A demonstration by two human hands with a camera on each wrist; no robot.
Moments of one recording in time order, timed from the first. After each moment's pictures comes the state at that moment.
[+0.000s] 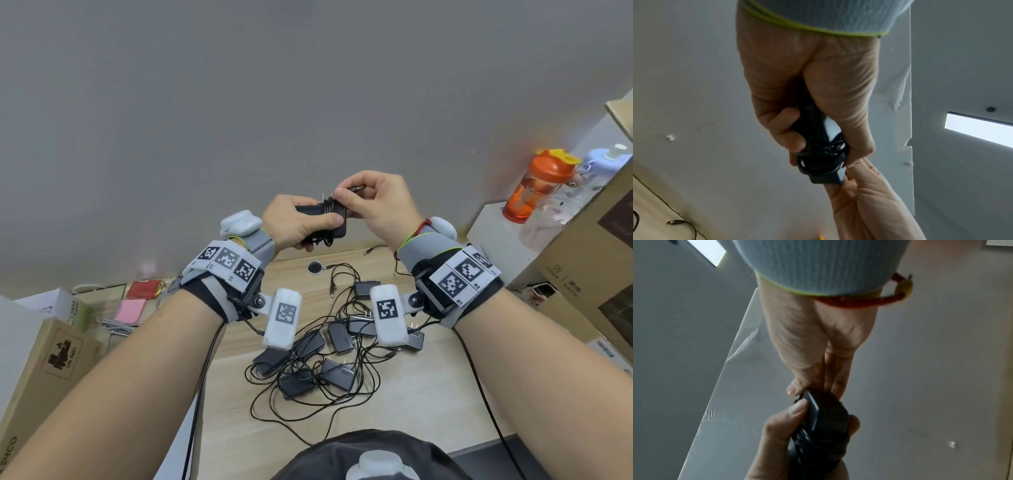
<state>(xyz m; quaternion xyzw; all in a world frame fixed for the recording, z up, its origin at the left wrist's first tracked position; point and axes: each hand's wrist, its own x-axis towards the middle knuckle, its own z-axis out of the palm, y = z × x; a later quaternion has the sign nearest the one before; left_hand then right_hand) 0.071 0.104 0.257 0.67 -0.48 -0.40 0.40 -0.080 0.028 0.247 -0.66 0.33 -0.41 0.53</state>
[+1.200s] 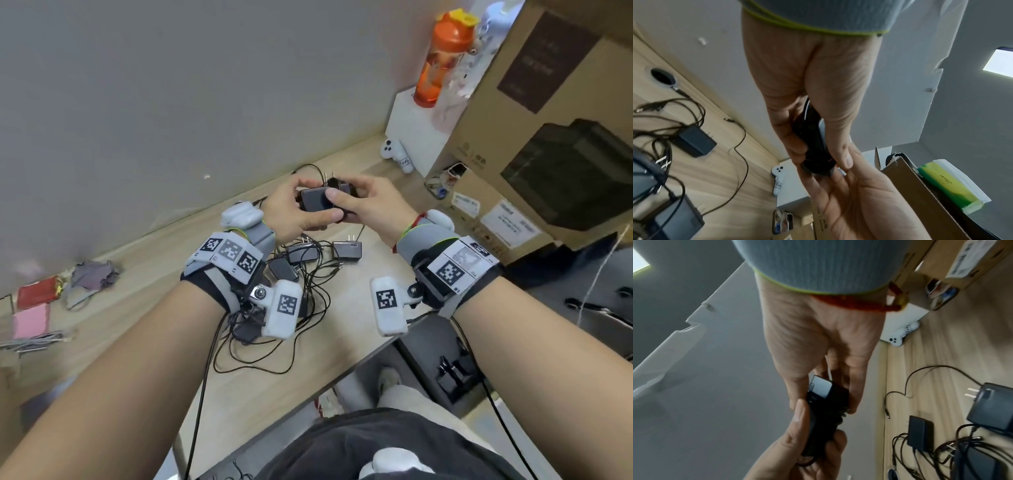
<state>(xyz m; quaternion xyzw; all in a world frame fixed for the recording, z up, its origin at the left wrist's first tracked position) -0.035 0.092 0.157 0.59 -0.52 -0.53 0.34 -0.200 0.078 0.155 -0.47 0.49 -0.37 0.63</state>
